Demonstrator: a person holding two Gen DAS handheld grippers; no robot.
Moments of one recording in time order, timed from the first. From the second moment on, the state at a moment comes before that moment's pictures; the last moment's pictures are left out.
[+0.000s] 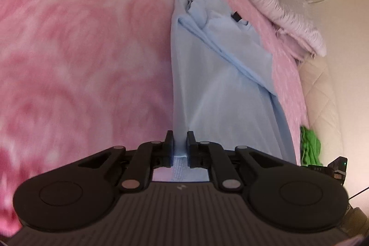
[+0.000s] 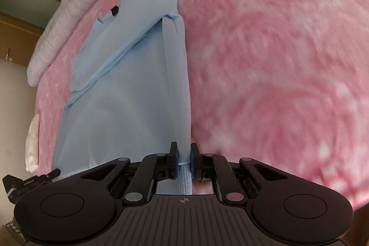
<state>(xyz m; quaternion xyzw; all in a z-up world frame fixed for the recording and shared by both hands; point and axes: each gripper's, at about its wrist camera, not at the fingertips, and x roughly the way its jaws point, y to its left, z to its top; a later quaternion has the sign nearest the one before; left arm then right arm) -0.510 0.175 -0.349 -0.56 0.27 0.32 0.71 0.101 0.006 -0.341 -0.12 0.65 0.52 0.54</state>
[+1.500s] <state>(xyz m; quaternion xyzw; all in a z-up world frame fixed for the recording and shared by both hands) -0.414 0.309 -0.346 -0.46 0.30 0.35 0.76 0.130 0.103 -0.329 -0.25 0.48 0.54 0.64</state>
